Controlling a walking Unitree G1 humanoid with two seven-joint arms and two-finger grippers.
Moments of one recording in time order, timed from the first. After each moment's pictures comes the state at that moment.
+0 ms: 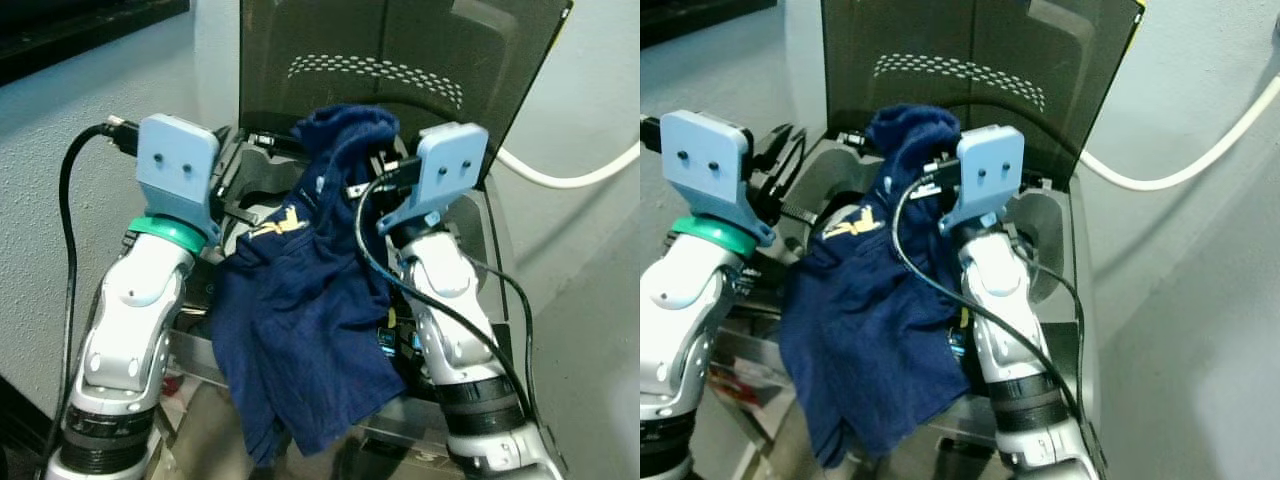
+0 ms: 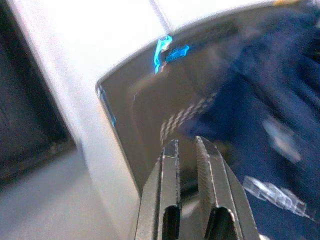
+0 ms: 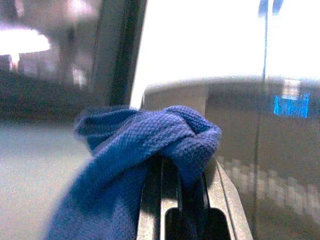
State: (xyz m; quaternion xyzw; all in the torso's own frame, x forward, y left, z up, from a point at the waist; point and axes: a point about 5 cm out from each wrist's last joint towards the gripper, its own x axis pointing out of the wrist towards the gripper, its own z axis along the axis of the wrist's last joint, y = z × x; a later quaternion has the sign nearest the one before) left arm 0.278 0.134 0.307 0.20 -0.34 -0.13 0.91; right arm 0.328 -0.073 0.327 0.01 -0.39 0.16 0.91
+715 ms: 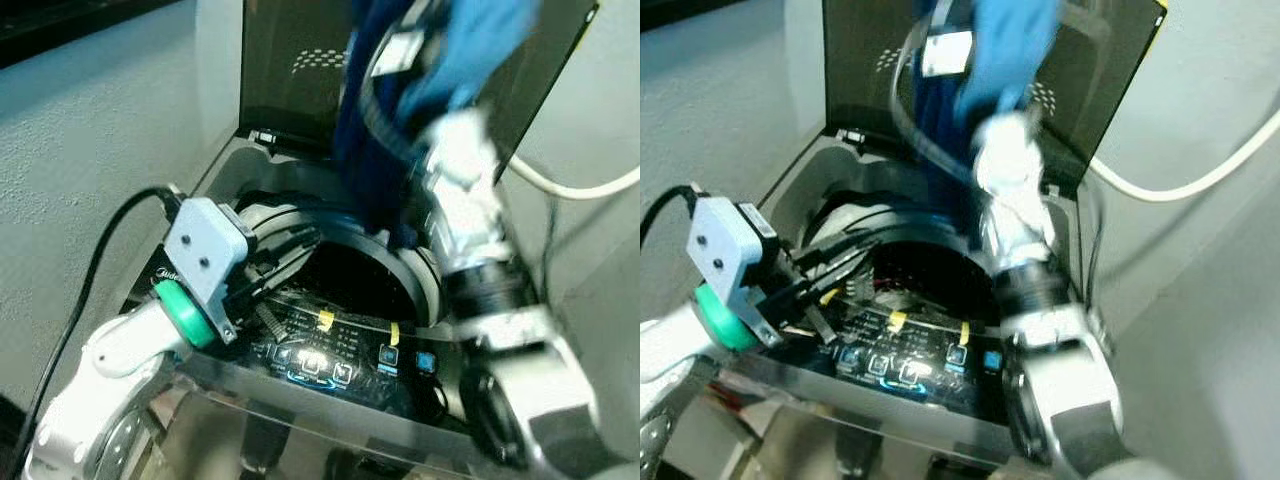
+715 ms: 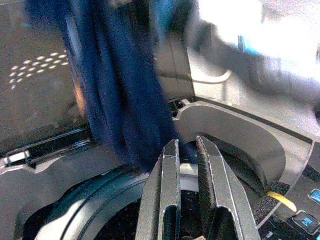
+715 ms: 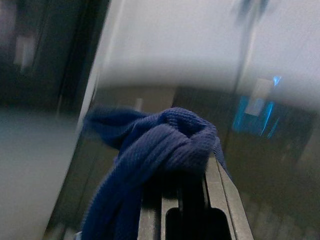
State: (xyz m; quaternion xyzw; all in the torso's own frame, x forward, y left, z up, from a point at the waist) left arm 0.239 0.121 0.259 0.09 -0.18 -0.36 0.91; right arm 0.374 -0.082 0.310 -0.07 -0.32 0.11 0.94
